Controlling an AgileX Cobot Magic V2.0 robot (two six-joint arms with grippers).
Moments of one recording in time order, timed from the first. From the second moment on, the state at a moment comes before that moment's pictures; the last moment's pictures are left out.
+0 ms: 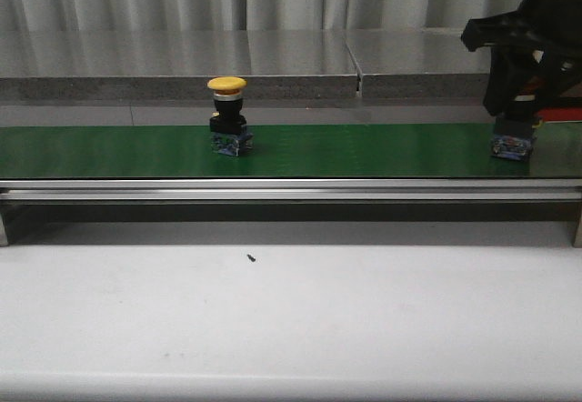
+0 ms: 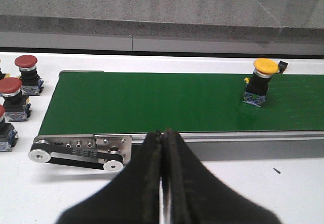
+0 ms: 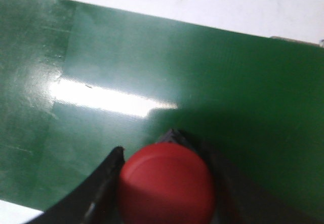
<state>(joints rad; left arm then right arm) -0.10 0.46 -0.46 -0.25 0.39 0.13 0.06 1.75 -1.34 0.16 0.70 -0.12</state>
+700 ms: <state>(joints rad) -0.10 0.46 -0.46 -0.25 0.39 0.13 -0.32 1.92 -1.75 0.16 0.86 -0.11</state>
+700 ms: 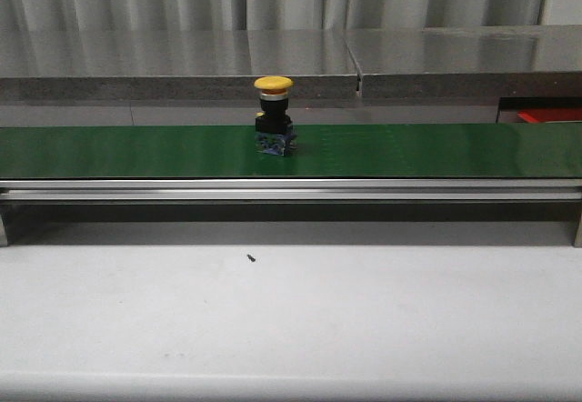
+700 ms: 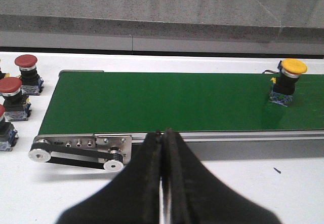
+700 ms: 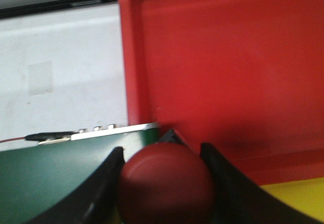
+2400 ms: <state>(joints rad) -0.10 0.46 -0.46 -0.25 0.39 0.13 -0.34 2.14 -2.17 0.15 1.20 -0.16</state>
